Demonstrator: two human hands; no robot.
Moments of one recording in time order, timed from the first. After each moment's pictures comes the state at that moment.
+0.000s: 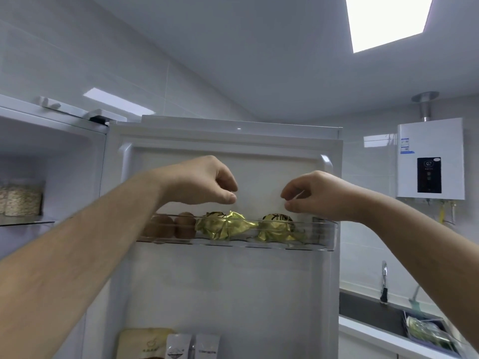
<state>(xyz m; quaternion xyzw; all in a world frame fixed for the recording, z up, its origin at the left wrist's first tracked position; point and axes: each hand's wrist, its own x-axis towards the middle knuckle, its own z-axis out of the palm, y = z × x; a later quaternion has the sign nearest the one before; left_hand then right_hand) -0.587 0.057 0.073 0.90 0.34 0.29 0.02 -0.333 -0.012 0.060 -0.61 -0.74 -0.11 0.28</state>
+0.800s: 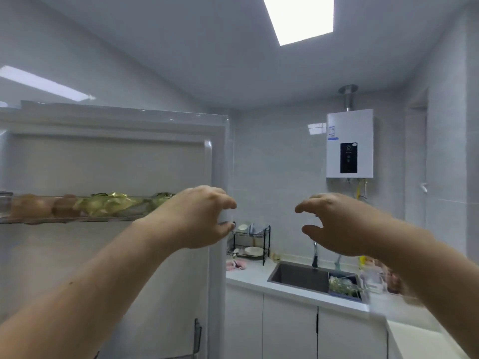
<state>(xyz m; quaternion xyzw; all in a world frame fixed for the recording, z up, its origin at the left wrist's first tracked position) -0.410 -0.075 -0.001 0.91 0.28 0.25 -0.19 -0.182 -0.202 -0.002 -0.74 -0.62 -0.24 0.10</state>
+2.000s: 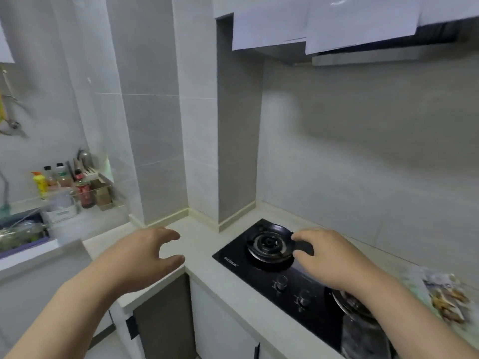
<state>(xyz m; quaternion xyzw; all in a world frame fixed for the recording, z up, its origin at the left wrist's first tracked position) 0.095 -0.215 -0.220 0.98 -0.14 0.03 0.10 0.053 -0.548 -0.240 -0.99 -0.01 -0.07 0.16</state>
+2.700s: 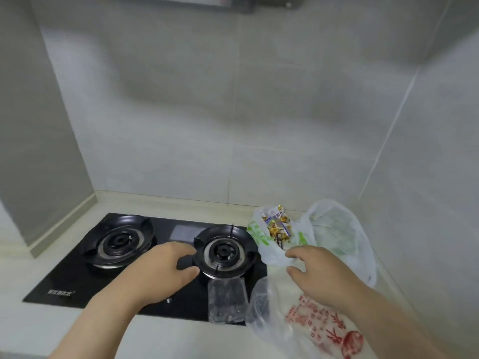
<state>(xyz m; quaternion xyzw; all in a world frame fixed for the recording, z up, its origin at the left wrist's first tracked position) 0.127 -0.530 -0.309 0.86 -0.45 -0.15 0.19 -0.098 -0.748 -0.325 -0.93 0.34 -0.04 0.16</state>
